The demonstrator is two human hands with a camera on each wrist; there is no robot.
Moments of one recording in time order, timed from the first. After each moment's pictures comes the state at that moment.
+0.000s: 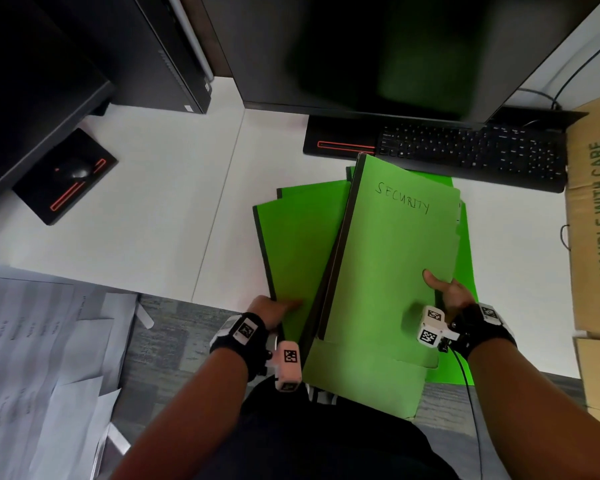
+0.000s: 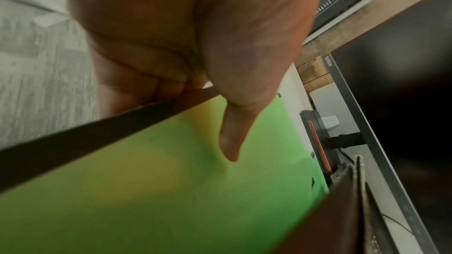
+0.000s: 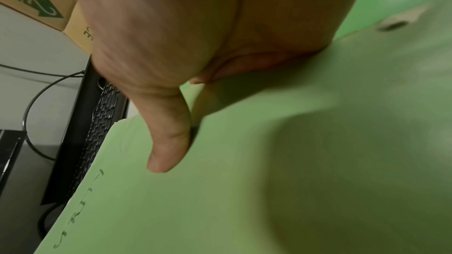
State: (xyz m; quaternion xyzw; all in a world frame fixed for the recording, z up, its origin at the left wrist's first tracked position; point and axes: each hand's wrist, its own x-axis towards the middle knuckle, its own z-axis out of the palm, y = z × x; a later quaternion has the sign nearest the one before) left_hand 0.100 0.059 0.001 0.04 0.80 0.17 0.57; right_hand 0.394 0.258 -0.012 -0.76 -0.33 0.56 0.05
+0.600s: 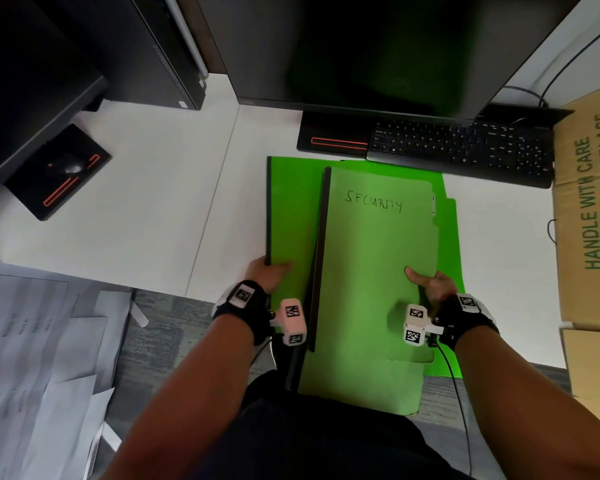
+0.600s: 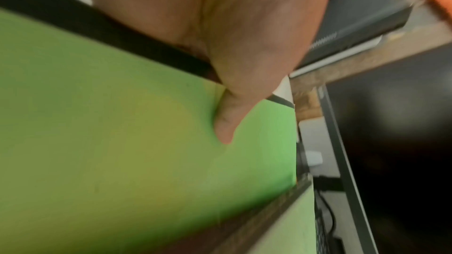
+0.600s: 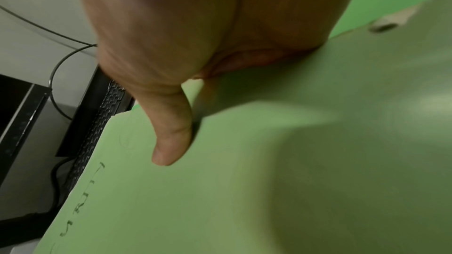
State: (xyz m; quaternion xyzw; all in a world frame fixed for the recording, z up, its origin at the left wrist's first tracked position) left_hand 0.085 0.099 -0.002 0.04 0.79 0.33 0.51; right_hand 0.380 0.250 -0.002 -0.74 -0.32 0.59 0.06
